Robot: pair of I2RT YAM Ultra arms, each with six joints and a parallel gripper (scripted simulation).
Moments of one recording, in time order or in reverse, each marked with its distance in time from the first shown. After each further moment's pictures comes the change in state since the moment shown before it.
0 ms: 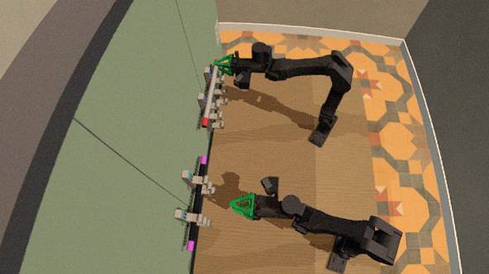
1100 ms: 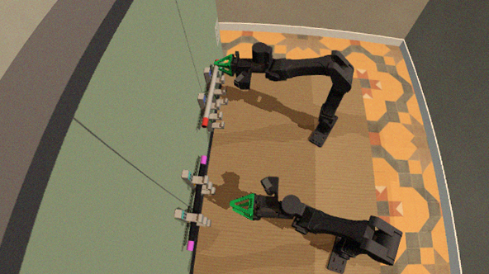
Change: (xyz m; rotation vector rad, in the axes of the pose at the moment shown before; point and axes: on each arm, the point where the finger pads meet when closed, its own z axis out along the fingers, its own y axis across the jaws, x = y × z) left arm 0.000 0.000 0.000 0.000 0.000 0.000; right arm 0.000 0.001 -0.001 0.000 0.000 0.001
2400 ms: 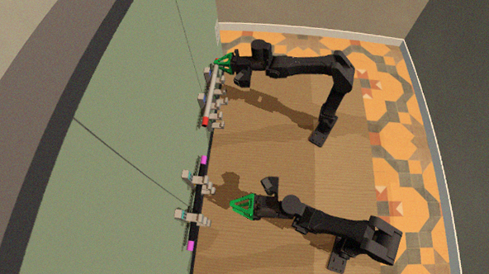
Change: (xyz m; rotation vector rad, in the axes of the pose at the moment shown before) left arm 0.000 0.000 0.000 0.000 0.000 0.000; right arm 0.000 -0.007 -0.001 -0.044 -0.001 0.005
